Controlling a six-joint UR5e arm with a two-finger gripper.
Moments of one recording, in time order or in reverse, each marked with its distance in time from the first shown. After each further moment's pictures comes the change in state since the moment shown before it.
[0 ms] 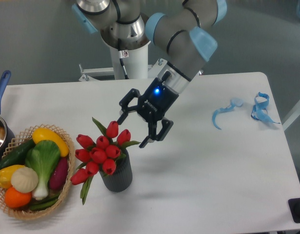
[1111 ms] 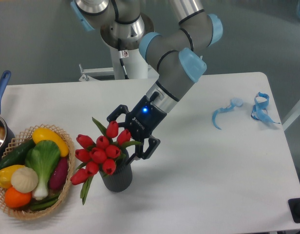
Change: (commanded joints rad) arm -0.074 -0.113 0.054 0.064 0.020 -0.016
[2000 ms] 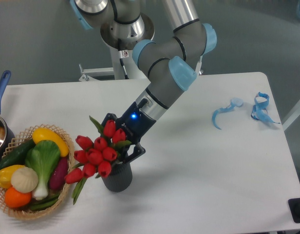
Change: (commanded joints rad) arm -0.018 0.011 0.020 0.020 -0.002 -0.057
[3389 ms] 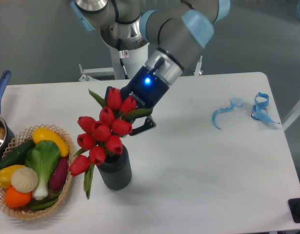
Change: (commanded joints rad) arm 0.101 0.120 0.169 -0.002 -0.176 -0.419
